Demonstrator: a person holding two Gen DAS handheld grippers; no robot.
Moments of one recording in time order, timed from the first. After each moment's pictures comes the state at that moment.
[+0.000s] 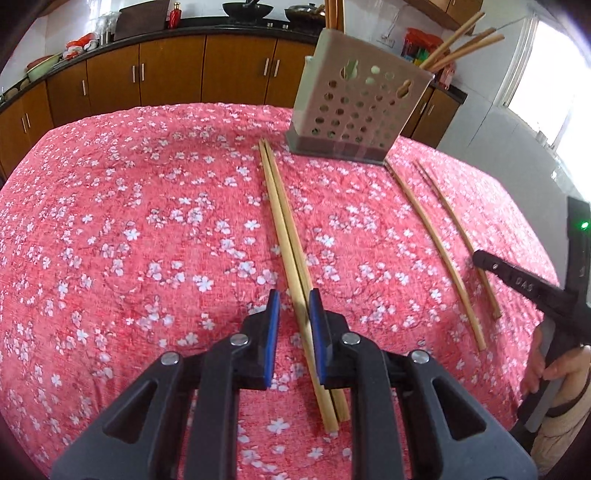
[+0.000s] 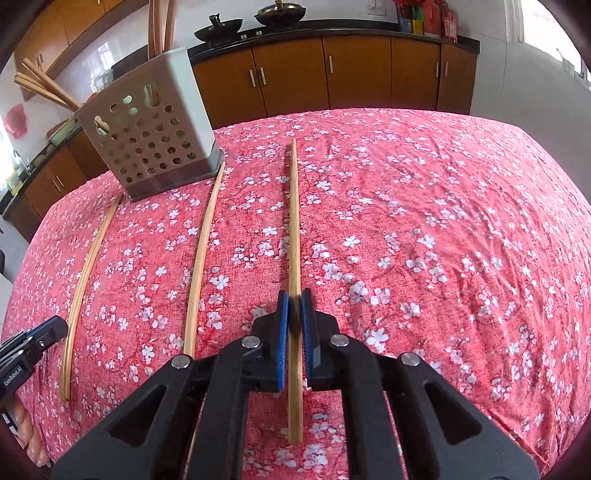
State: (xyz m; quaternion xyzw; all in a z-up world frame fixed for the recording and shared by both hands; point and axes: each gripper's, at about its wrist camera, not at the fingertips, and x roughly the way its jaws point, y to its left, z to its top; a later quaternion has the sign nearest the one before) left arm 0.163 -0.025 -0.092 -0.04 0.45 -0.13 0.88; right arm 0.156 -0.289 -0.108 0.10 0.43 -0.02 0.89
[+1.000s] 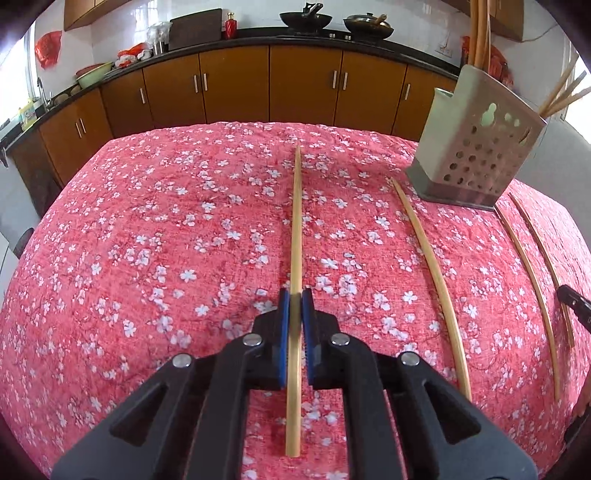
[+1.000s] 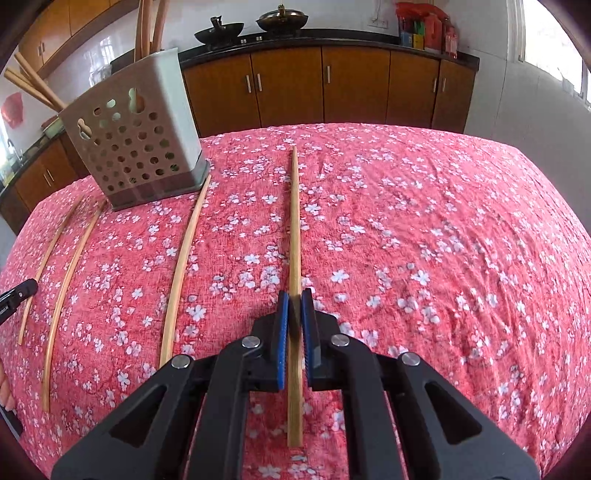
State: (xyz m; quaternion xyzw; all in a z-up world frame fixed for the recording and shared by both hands) left arm 0.224 0.050 -0.101 -0.02 0.43 -0.02 0.90; right arm 0.172 -0.295 -0.104 0.07 0.42 -0.03 0.90
